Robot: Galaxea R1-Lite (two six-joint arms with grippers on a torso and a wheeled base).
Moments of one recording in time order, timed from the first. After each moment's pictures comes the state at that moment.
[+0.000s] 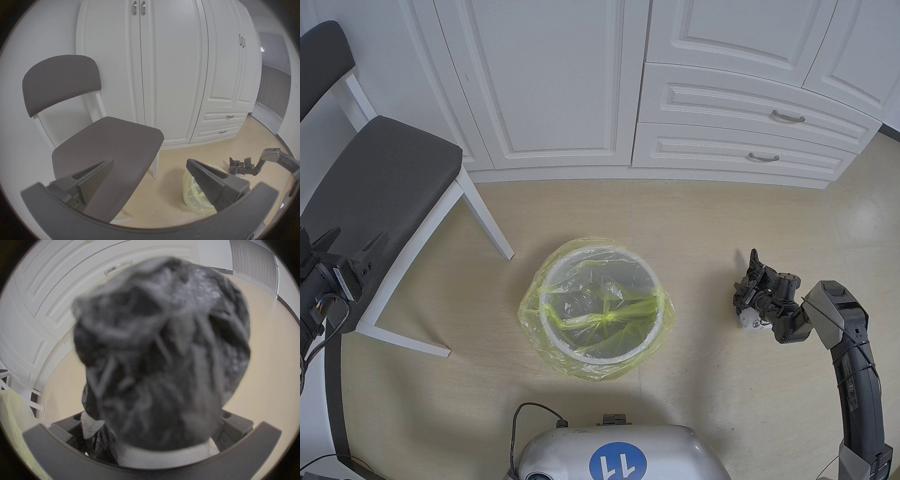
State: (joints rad) left arm -0.10 1.10 -0.41 -0.78 0.05 0.05; right arm -0.10 2.92 -1.71 -0.87 0.10 0.44
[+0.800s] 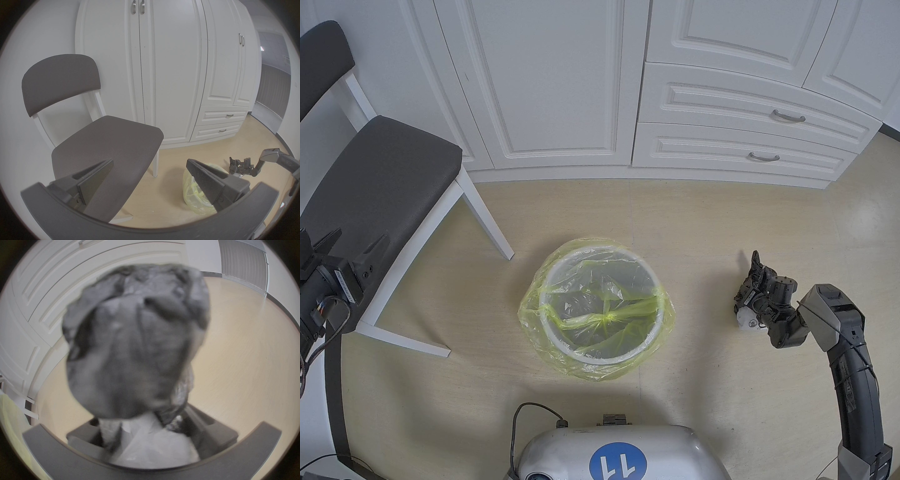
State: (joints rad) left arm -0.10 1.10 -0.40 -0.78 0.05 0.06; right arm -0.08 2.93 -1.70 -0.94 -0.01 0.49
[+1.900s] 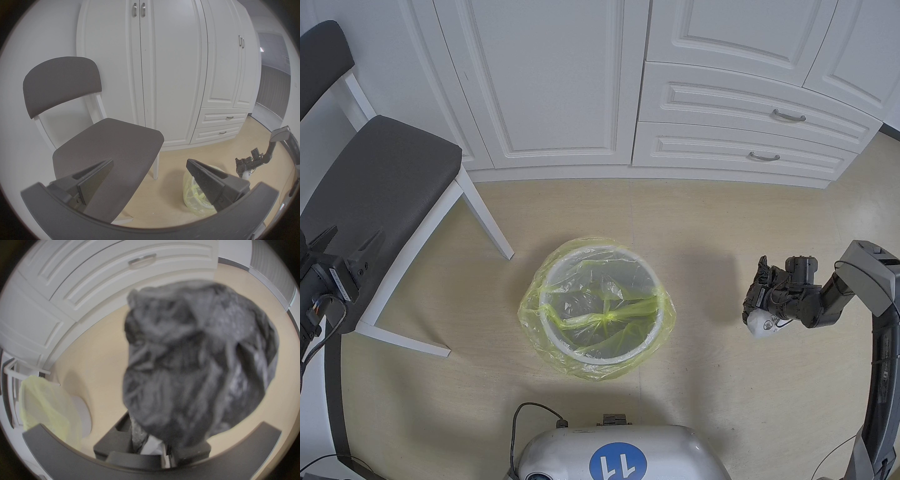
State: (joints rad) left arm -0.09 1.08 -0.40 -0.78 0.05 0.06; right arm -0.06 2.45 -1.19 -0.70 0.16 0.32
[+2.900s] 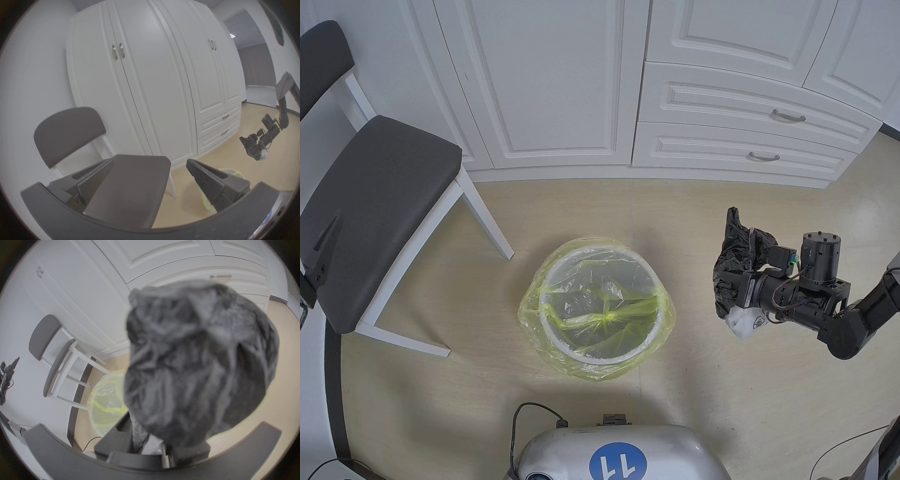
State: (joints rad) left arm -0.10 0.87 -0.39 -0.82 0.02 0.34; right arm 0.28 1.88 -0.66 -0.95 0.16 0.23
